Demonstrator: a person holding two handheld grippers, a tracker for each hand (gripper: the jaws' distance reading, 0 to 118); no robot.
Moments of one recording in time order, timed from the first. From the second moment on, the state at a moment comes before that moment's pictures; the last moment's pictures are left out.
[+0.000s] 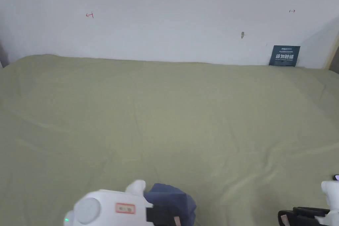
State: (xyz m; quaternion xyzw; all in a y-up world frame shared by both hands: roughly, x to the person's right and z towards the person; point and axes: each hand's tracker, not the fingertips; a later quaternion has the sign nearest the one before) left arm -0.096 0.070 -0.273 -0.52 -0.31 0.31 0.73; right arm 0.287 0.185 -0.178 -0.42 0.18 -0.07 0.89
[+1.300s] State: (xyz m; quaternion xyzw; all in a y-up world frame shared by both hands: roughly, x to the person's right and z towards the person) left arm -0.214 0.057 -0.266 -0.51 -0.25 0.32 0.76; right arm 0.162 0.029 -0.298 -0.48 0.37 -0.28 0.74
